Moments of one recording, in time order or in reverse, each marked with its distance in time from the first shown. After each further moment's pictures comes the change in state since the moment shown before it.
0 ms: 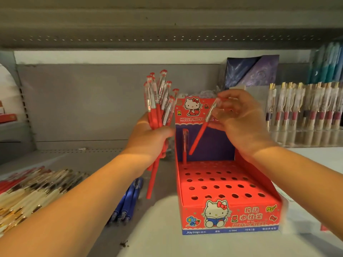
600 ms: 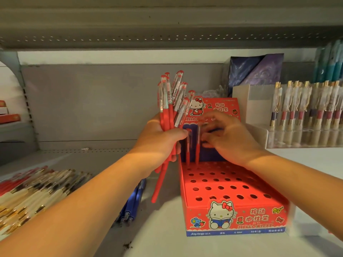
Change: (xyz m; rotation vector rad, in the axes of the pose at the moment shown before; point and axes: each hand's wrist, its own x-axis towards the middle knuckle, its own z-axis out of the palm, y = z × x) left_hand -0.003 0.001 0.004 0.020 -0.149 0.029; right_hand -0.007 0.030 0.000 -0.379 -0.336 0.046
